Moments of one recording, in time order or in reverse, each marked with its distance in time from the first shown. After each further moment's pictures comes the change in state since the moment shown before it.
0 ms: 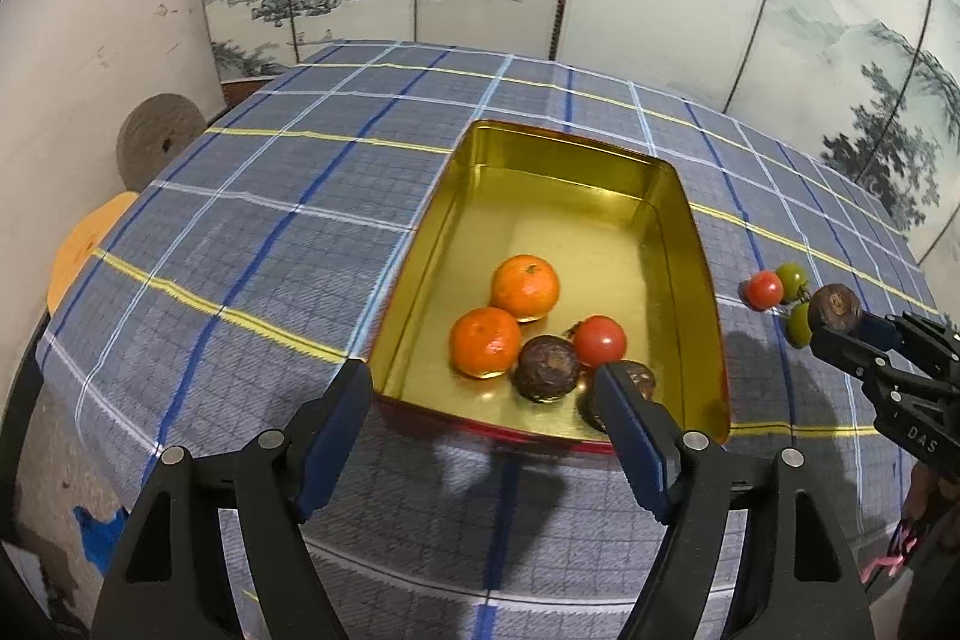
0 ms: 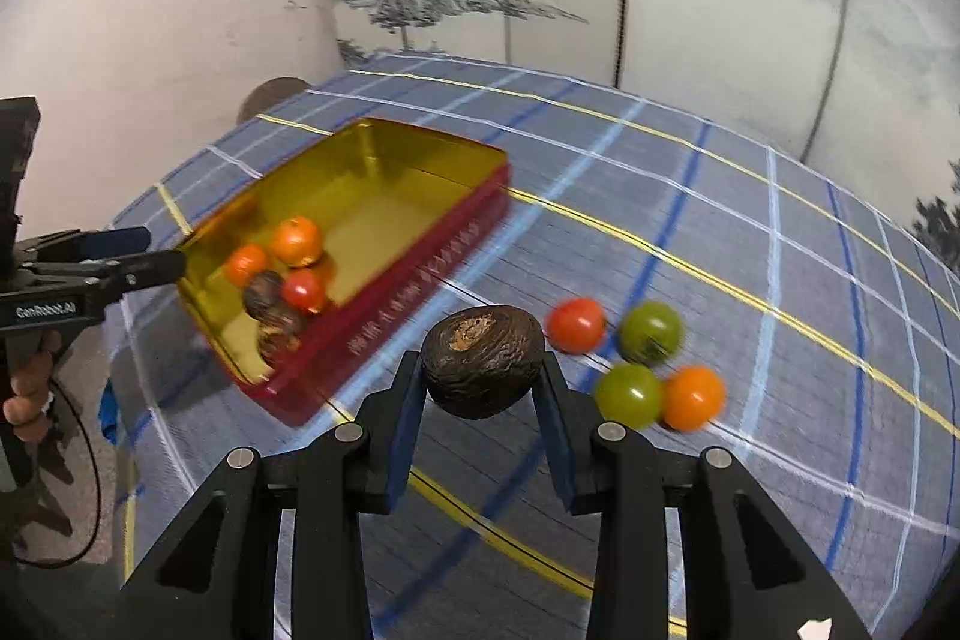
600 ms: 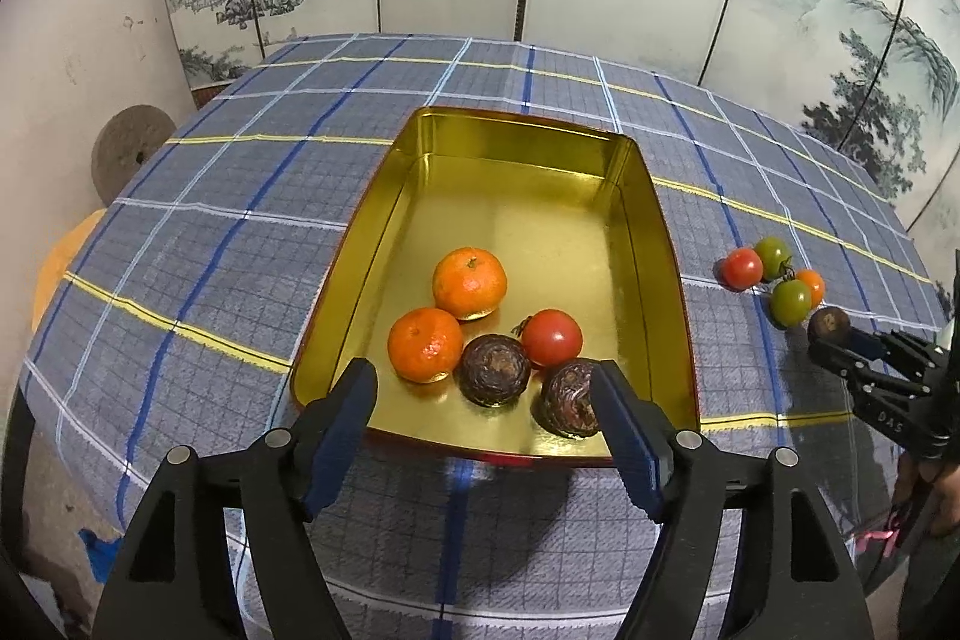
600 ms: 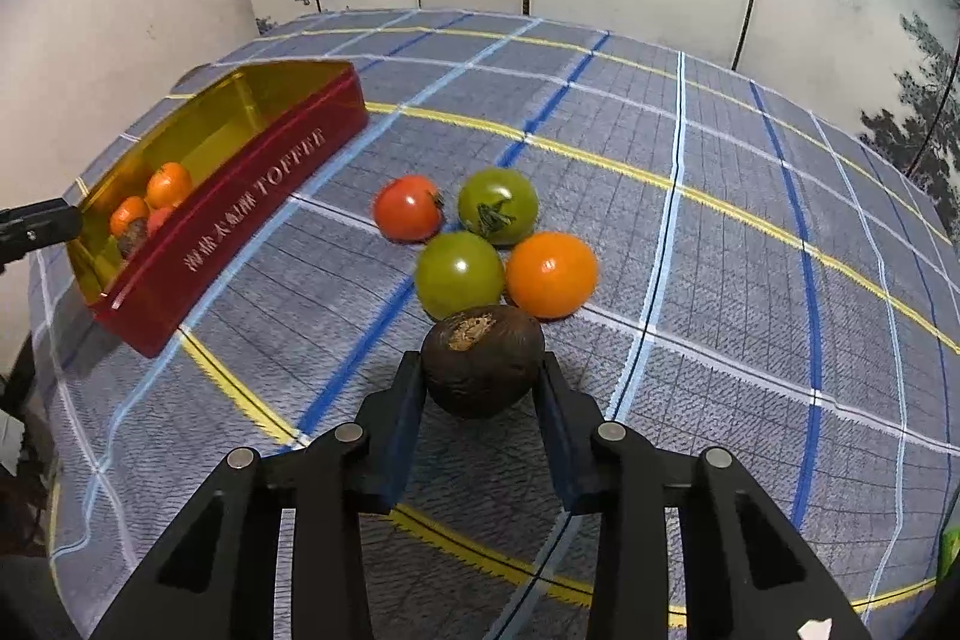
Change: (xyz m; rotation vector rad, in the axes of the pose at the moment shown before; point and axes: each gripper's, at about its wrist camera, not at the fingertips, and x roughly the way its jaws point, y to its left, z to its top) left arm 0.014 -0.030 0.004 0.071 0.035 -0.038; right arm 0.015 -0.070 -0.050 0.126 0.094 -0.132
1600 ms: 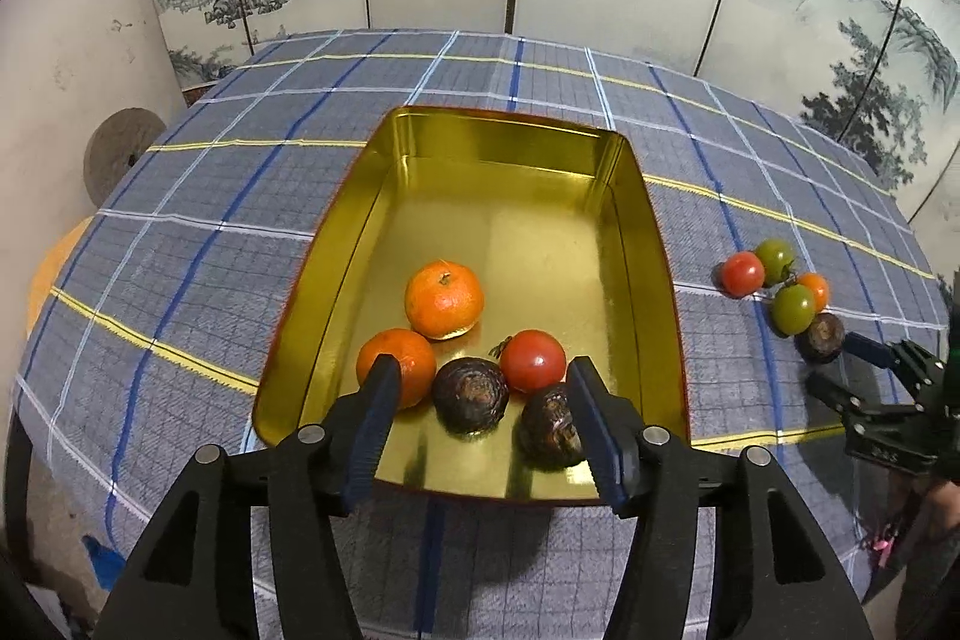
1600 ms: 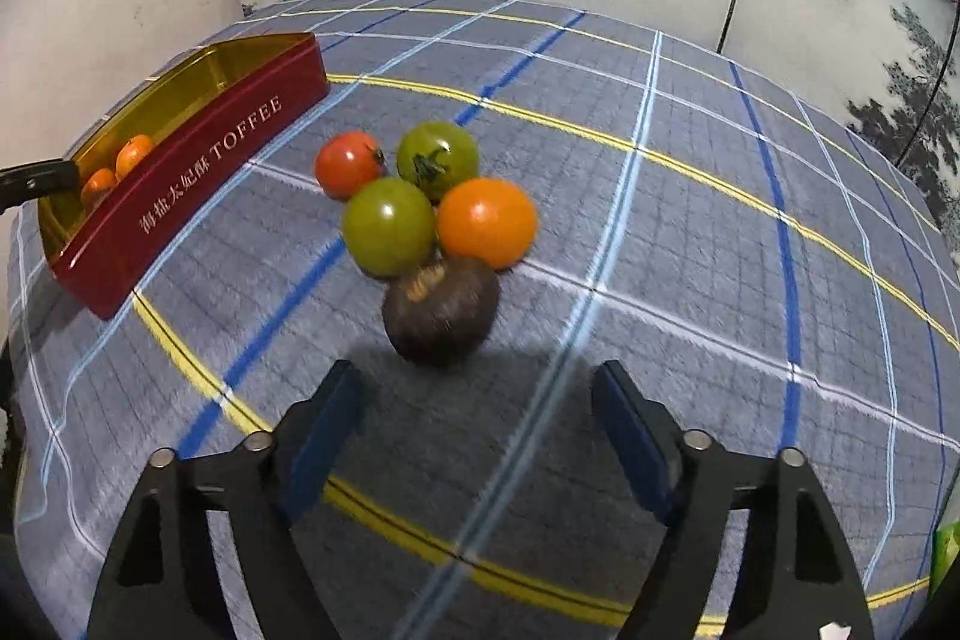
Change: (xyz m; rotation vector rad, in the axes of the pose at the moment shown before) left arm 0.016 -0.012 0.013 0.016 0.022 -0.003; right arm 0.014 -0.022 -0.013 -0.008 0.028 -0.043
